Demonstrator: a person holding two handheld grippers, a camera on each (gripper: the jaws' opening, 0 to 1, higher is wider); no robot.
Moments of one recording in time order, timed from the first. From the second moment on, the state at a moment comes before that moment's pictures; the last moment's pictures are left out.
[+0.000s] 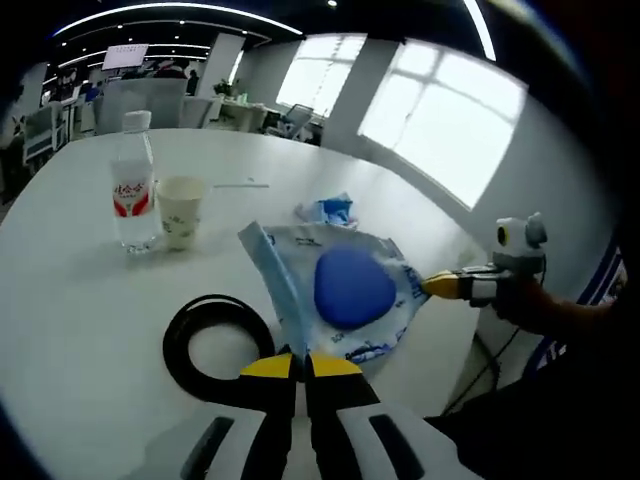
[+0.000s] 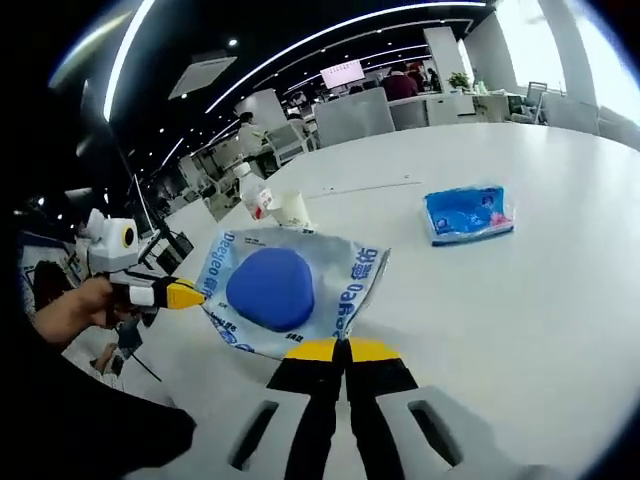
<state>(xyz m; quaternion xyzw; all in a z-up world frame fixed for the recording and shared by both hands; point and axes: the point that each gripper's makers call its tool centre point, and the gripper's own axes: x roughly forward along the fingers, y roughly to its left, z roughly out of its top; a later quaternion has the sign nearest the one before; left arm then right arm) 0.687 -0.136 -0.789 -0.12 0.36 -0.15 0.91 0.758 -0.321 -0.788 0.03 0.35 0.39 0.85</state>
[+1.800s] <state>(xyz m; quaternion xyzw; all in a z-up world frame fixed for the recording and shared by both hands) 0.840 -0.094 -0.832 -0.15 0.40 -0.07 0.90 0.913 -0.280 -0.816 -0.03 0.38 0.36 0.85</state>
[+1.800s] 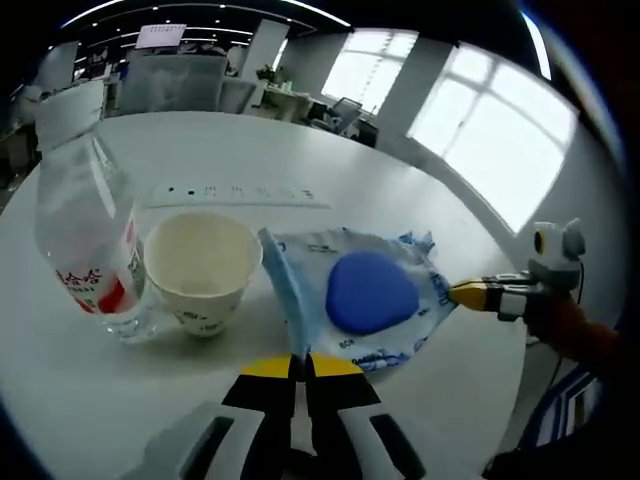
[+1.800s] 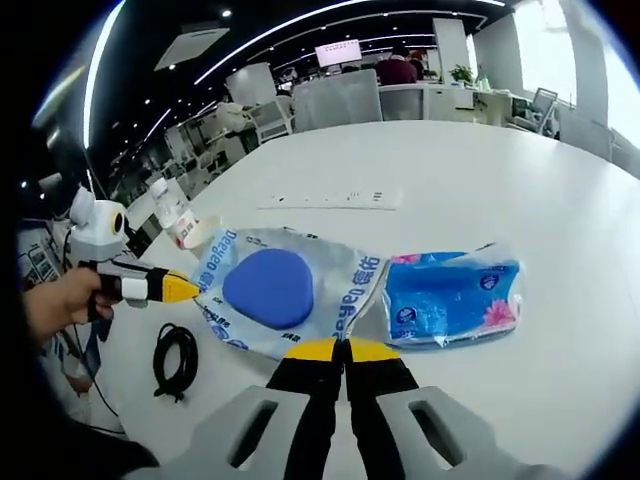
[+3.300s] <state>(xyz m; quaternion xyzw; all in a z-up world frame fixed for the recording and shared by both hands) 0.849 -0.065 -0.852 -0.10 0.38 0.01 0.92 0.937 -0.259 -0.838 -0.08 0.33 0.40 0.85</state>
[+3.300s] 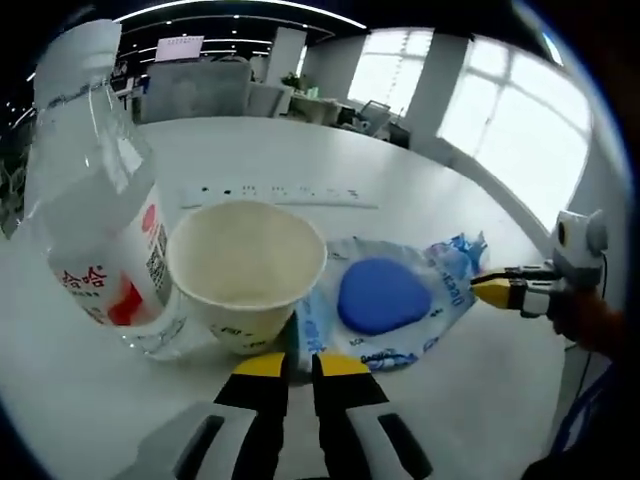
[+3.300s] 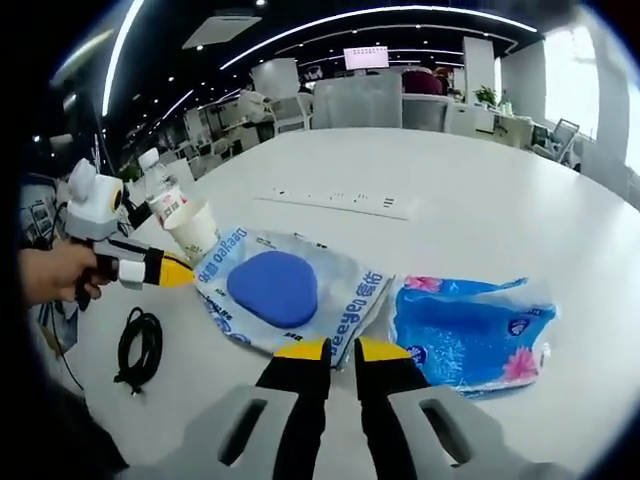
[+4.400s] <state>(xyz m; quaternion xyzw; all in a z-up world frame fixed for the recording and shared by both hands) 0.886 -0.179 -0.794 -0.08 0.32 -0.08 0.94 0.977 -0.359 -0.799 -0.10 0.28 0.34 0.89</state>
